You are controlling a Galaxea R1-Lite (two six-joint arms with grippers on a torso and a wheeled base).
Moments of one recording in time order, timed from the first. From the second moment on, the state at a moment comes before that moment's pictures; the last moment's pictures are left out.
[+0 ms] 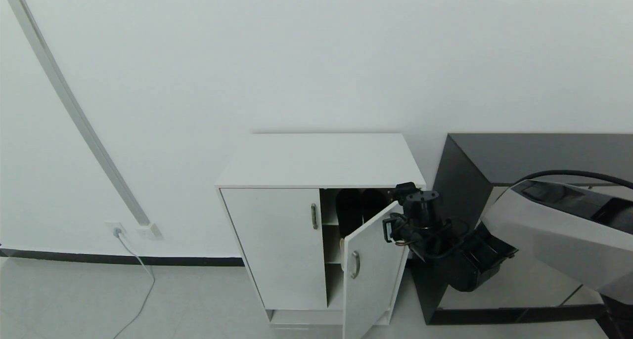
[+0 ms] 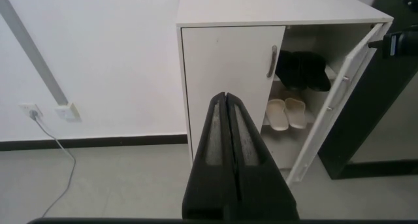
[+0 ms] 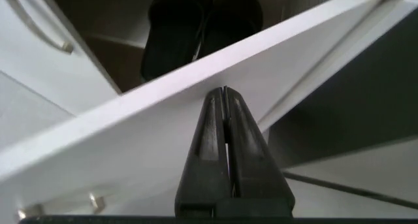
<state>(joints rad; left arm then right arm) 0.00 0.00 0.00 0.01 -0.02 0.01 0.54 2.34 -1.10 -0.90 -0.33 0.06</state>
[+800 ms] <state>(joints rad) 0.00 0.00 0.00 0.01 -0.02 0.01 0.49 2.47 -1.33 -0.88 -0.33 0.06</state>
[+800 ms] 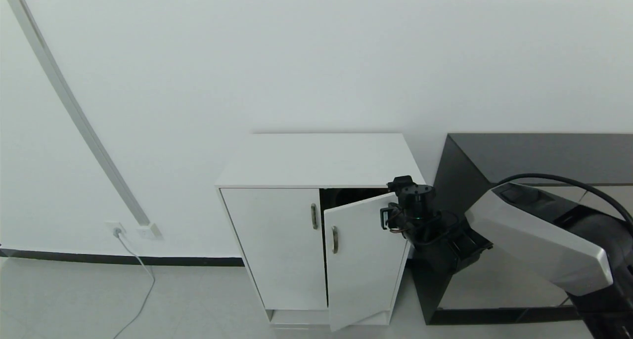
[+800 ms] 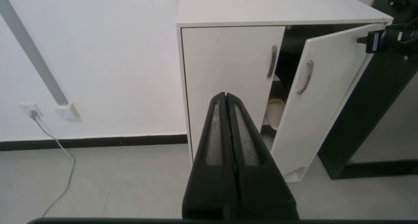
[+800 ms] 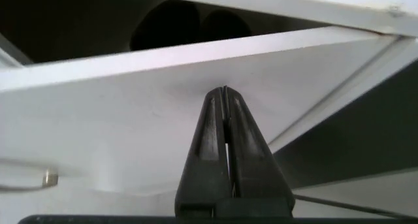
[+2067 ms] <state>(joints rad) 0.00 0.00 0.00 0.01 -0.02 0.01 0.44 2.57 -1.49 -0.83 -0.33 0.06</state>
